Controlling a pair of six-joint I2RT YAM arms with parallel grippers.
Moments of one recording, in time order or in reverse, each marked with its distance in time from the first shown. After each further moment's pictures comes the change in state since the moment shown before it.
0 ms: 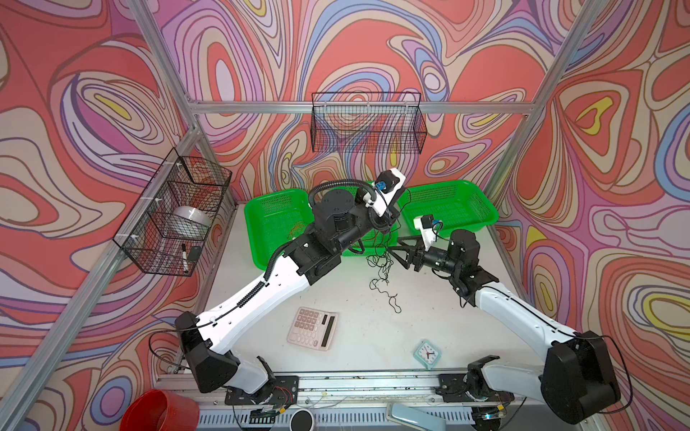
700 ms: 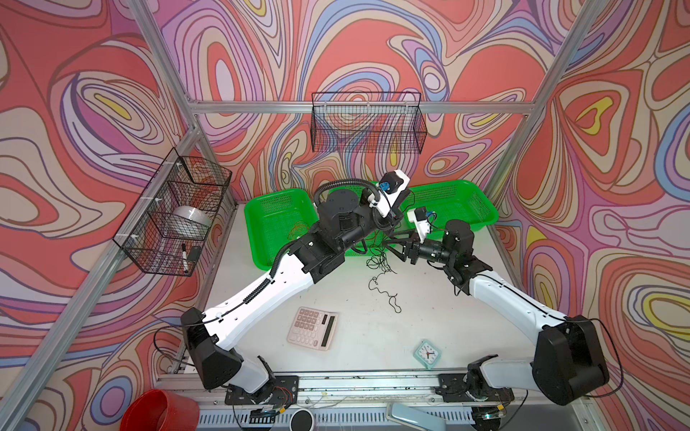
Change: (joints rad) left arm 0.000 0.032 0.005 0.015 0.046 -0.026; right arm 0.016 0.114 0.096 0.003 -0.110 0.014
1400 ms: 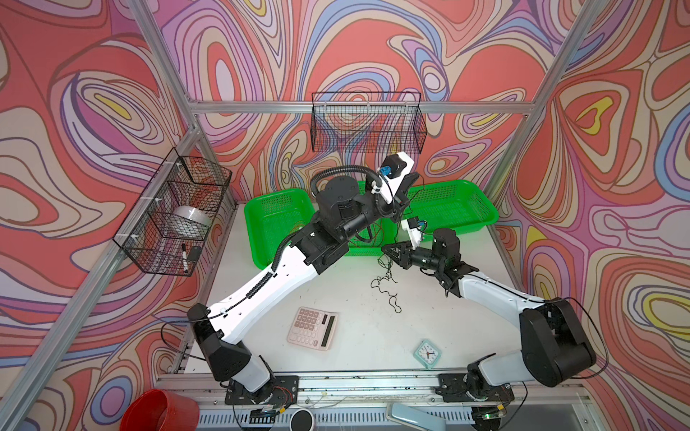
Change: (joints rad) left arm 0.000 0.081 0.195 0.007 0.057 -0.026; right arm 0.019 0.114 -0.100 0.078 0.137 0.108
